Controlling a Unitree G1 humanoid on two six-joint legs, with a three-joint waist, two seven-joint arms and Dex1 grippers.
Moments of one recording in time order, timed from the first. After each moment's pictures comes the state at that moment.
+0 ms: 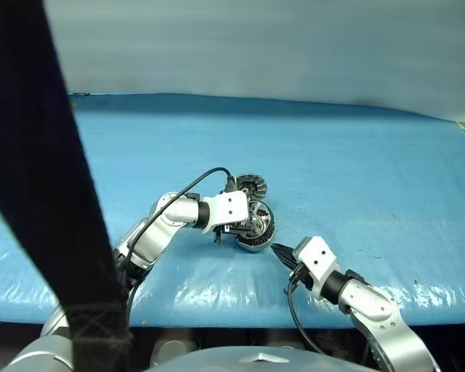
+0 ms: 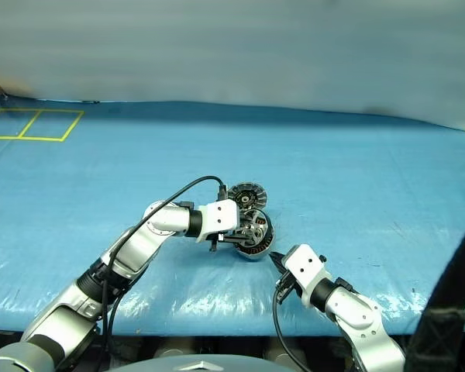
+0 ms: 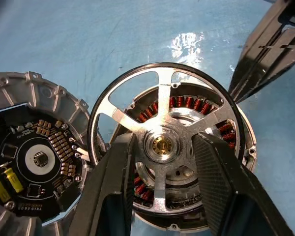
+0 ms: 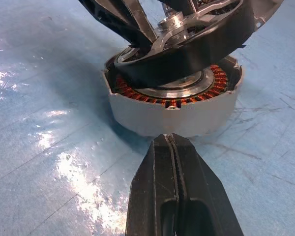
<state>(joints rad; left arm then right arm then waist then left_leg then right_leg) -0.47 0.43 -0.50 -0.07 0.06 0.27 -0.94 0.36 -0.48 0.14 -0.51 0.08 0.27 0.53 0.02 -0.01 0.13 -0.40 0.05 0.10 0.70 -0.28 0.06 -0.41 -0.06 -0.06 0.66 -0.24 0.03</state>
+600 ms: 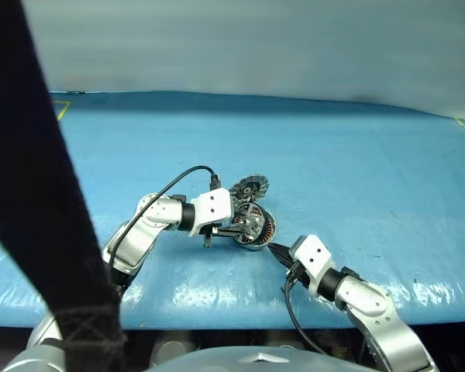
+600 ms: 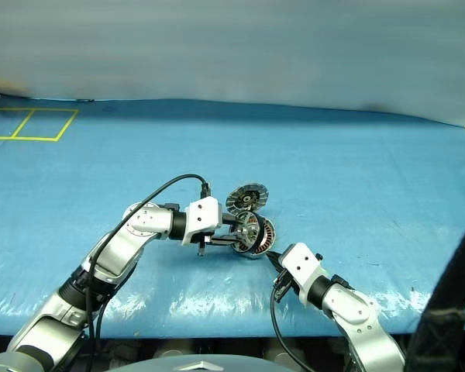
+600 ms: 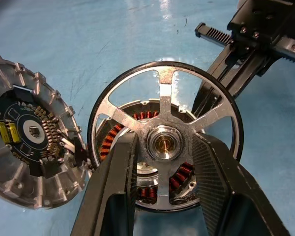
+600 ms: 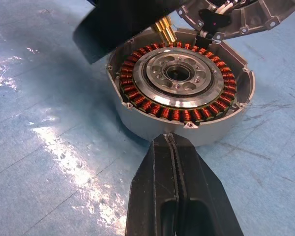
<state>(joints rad) -0.41 0.48 -0.43 -0.14 -0.04 0.28 -0.99 0.32 -0.48 0.16 -0.48 0.08 0.27 0.54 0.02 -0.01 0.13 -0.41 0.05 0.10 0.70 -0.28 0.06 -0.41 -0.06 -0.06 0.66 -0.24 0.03</state>
